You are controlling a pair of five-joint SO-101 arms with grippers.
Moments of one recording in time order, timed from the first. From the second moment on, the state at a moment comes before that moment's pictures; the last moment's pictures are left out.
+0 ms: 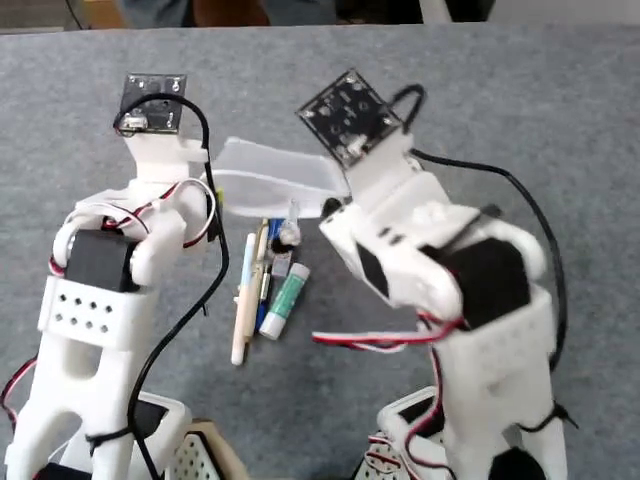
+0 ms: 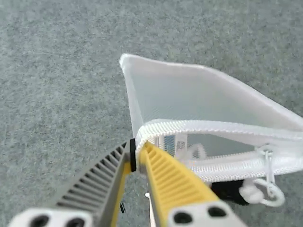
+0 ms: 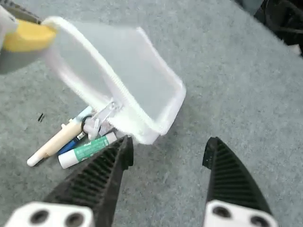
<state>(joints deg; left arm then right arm) 8.0 -40.6 18.4 75.0 7.2 -23.0 -35.4 -2.9 93.1 17.7</state>
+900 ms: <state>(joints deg) 7.8 -40.7 2.0 98.3 7.2 -38.3 -48.6 16.0 95.6 29.7</state>
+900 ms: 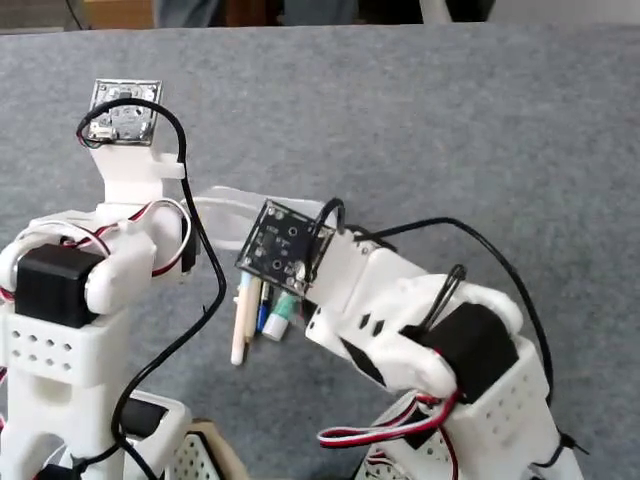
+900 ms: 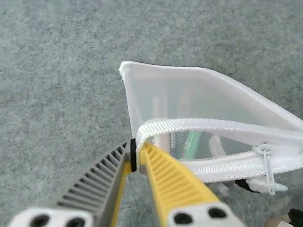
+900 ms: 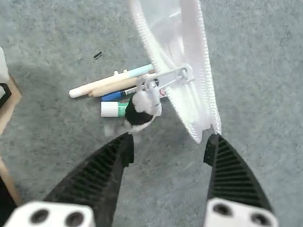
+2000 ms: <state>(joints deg) 8.2 -40.6 2.1 98.2 7.3 -30.8 -34.1 21.7 74.5 33.9</state>
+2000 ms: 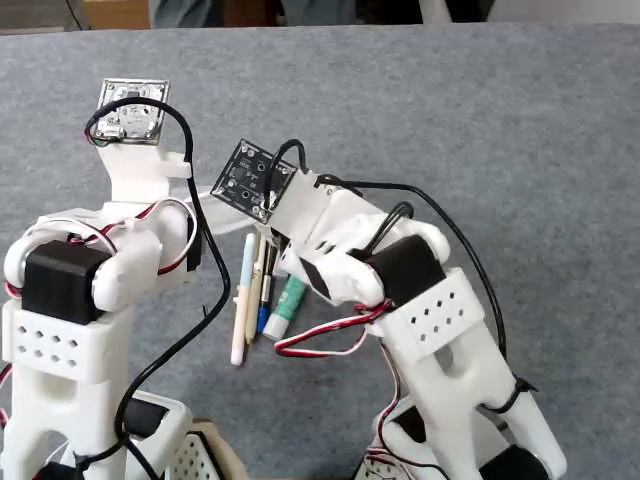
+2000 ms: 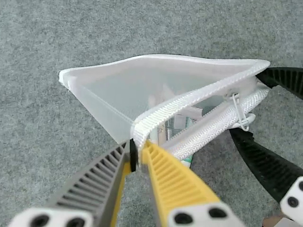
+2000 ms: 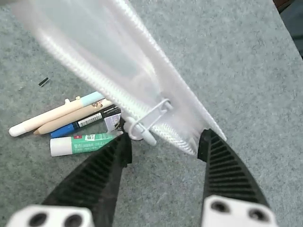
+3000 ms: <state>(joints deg) 7.8 -40.6 2.0 97.4 7.1 -29.1 -33.1 22.0 74.3 40.4</state>
